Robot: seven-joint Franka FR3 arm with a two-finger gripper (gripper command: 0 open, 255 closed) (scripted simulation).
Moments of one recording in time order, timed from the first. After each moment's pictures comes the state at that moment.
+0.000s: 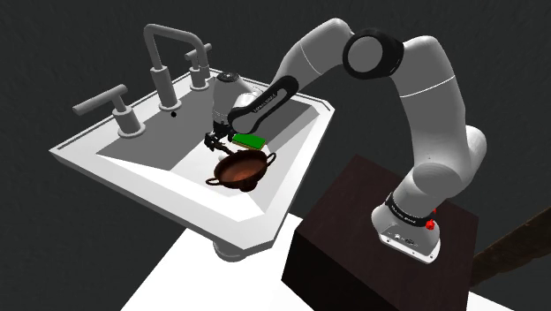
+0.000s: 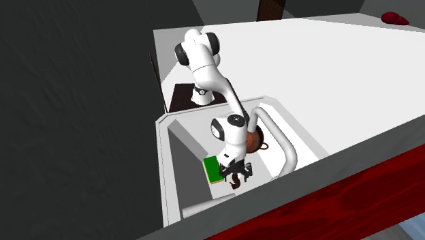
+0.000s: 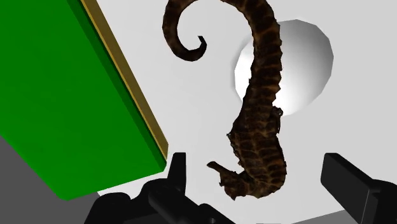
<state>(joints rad) -0.13 0.78 0.40 -1.66 -0.49 2.58 0.60</state>
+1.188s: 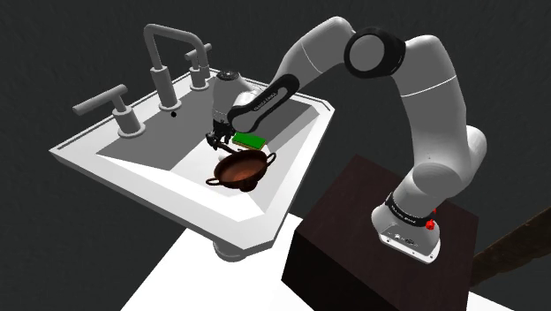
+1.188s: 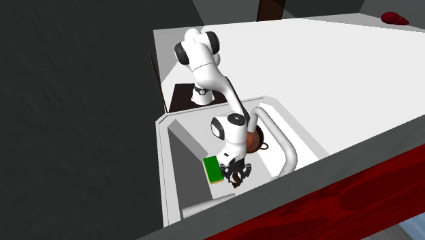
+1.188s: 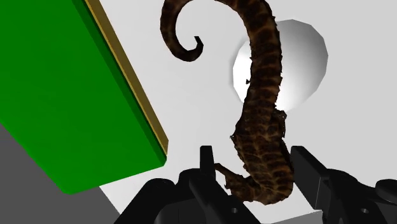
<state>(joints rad) -0.14 0.77 0.41 -1.67 -0.49 2.57 0.60</state>
